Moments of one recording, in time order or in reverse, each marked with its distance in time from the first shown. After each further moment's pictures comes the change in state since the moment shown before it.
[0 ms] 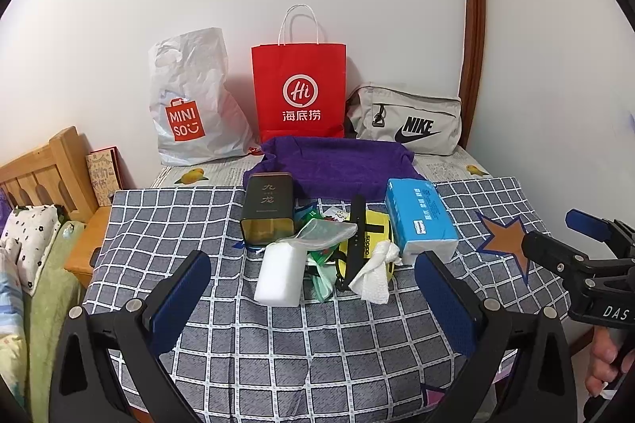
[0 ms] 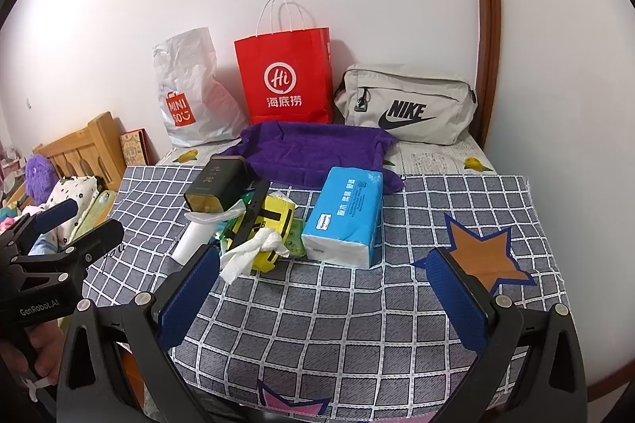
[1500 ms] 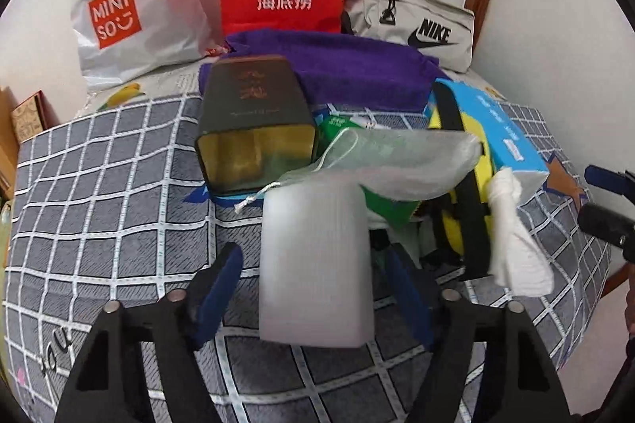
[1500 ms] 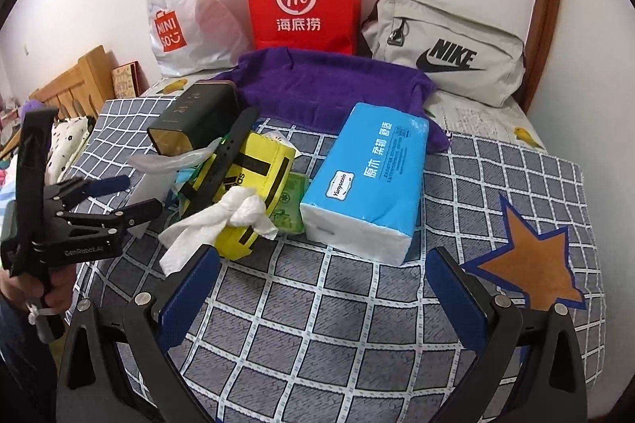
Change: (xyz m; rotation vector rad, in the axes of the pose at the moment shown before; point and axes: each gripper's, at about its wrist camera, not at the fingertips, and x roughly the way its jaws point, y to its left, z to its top) left arm 0.194 0.054 -0.047 0.049 0.282 -0.186; right arm 0.137 0.009 -0.013 -0.087 0.215 0.032
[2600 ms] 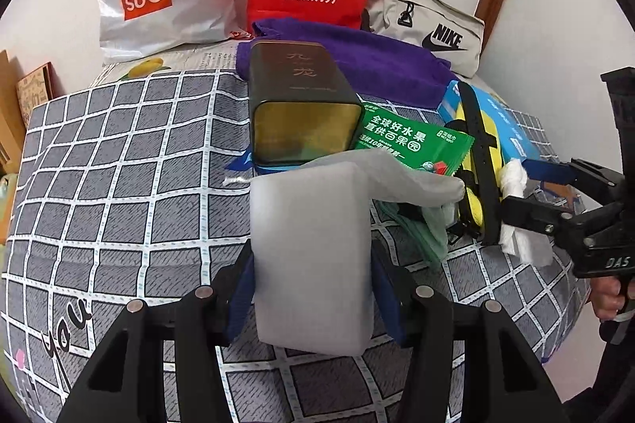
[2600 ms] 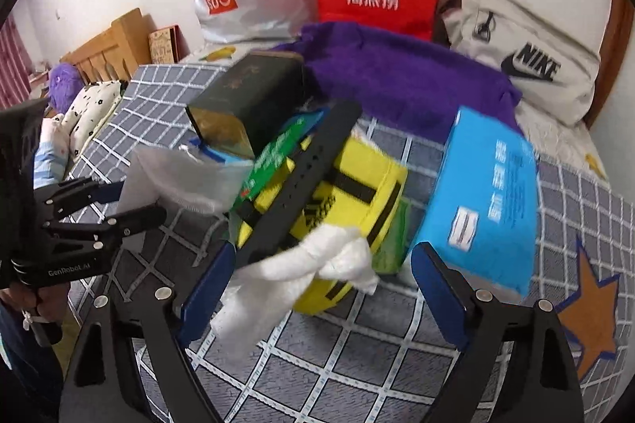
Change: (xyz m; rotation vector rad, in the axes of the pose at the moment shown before) left arm -0.014 0.037 -0.017 -0.056 0.016 -0.026; right arm 0.056 0.056 0.021 -0.111 0.096 0.120
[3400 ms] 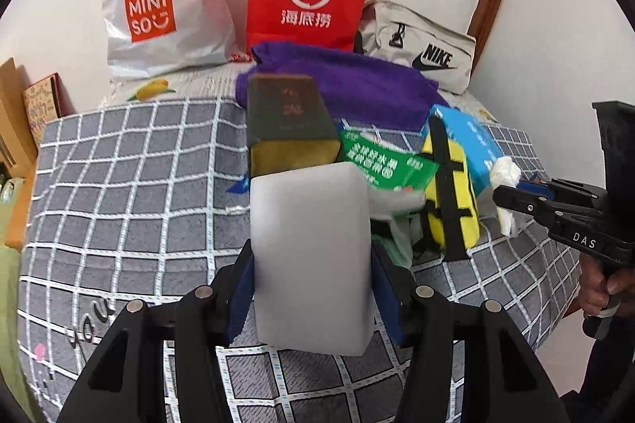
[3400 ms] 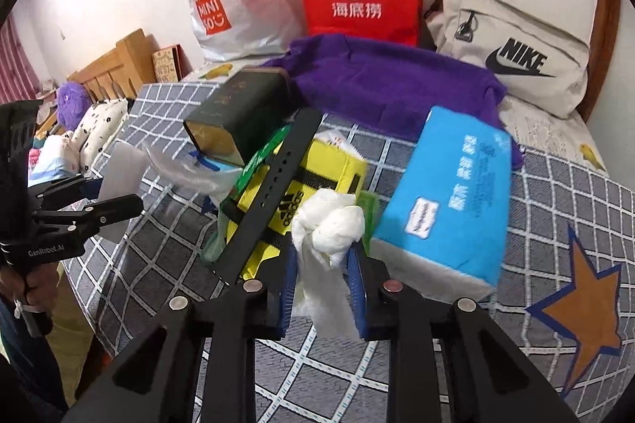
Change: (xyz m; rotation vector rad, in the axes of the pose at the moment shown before) left arm -0.042 -0.008 0.013 -0.017 -0.047 -0.002; right arm -0.032 -0.030 -0.003 0.026 -0.073 0.044
